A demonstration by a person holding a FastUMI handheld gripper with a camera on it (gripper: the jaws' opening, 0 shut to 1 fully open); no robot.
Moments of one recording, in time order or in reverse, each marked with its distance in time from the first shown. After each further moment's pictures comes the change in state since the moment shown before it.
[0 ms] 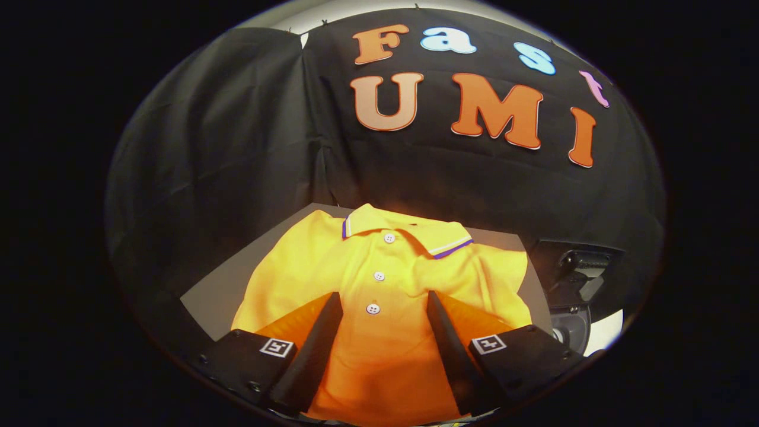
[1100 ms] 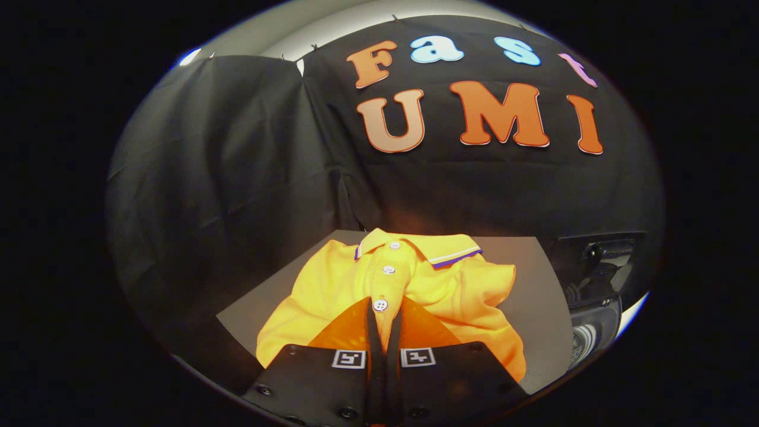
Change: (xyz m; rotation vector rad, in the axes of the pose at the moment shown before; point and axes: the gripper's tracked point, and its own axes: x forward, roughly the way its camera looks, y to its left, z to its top) arm -0.022 -0.003 0.024 0.140 -0.169 0.169
